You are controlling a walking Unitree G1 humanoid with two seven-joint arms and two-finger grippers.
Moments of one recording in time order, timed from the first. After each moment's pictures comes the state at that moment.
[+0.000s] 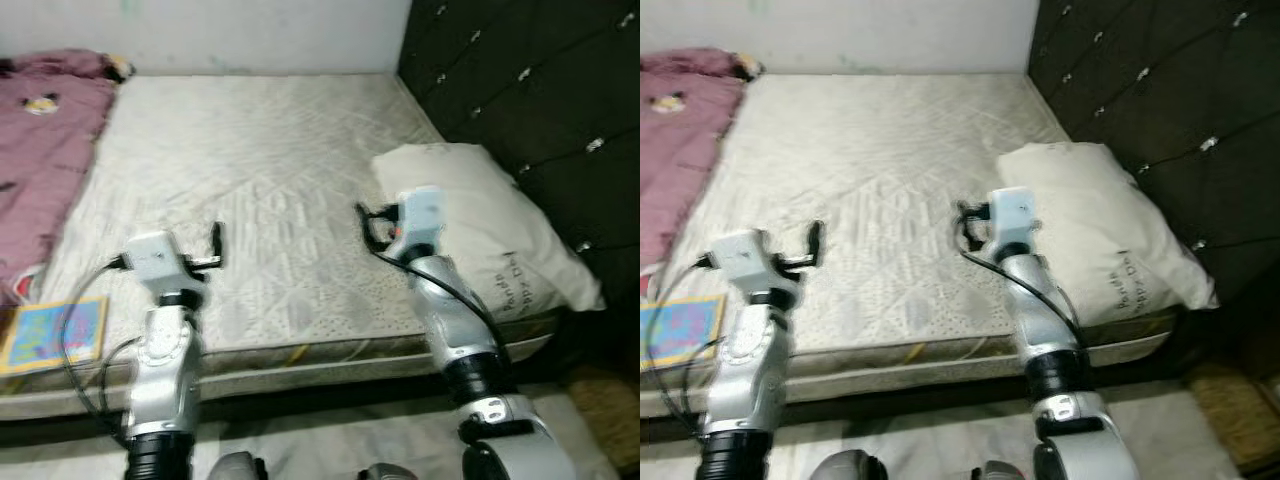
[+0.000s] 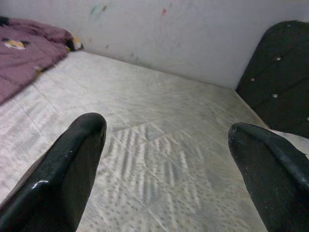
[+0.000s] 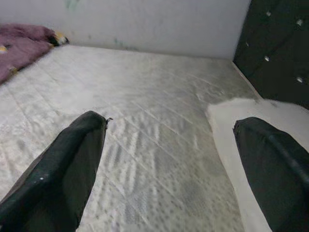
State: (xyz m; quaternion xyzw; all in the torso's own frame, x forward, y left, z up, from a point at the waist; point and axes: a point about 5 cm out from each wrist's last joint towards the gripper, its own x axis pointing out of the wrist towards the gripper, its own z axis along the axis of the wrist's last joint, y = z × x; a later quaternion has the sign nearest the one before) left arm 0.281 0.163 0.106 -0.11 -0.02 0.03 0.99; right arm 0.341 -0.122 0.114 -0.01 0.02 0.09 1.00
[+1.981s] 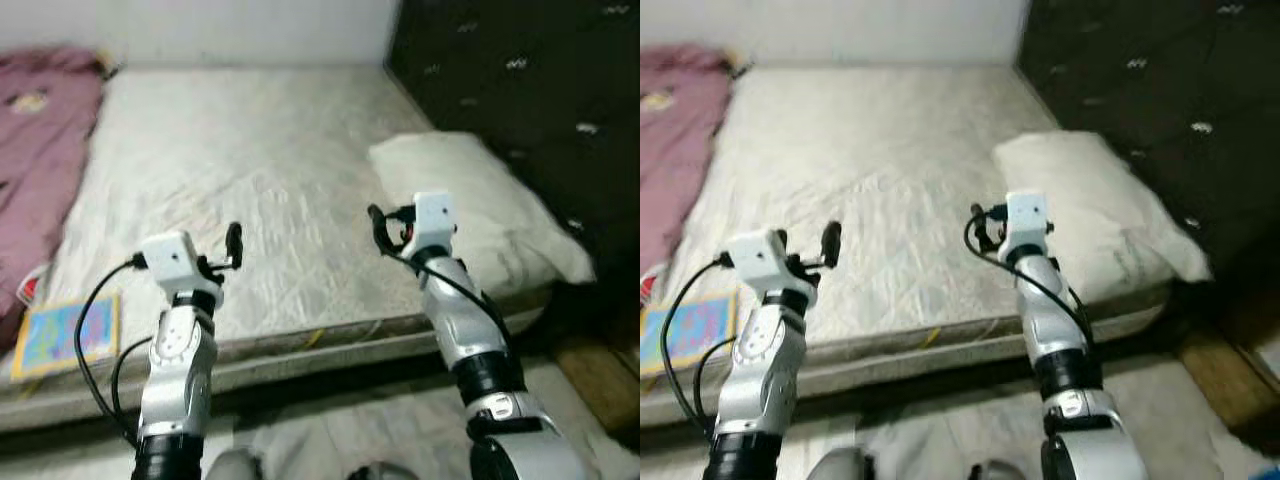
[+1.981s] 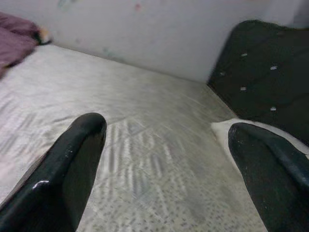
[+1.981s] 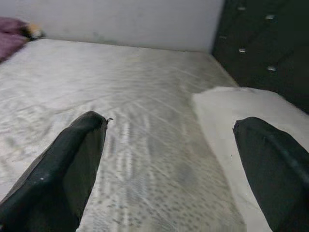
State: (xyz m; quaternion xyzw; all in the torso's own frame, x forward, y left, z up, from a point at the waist) left arm 0.284 0.157 0.110 -0.12 -0.03 0.02 0.99; right arm 0.344 -0.129 0.113 -0.02 0.03 0.08 1.00
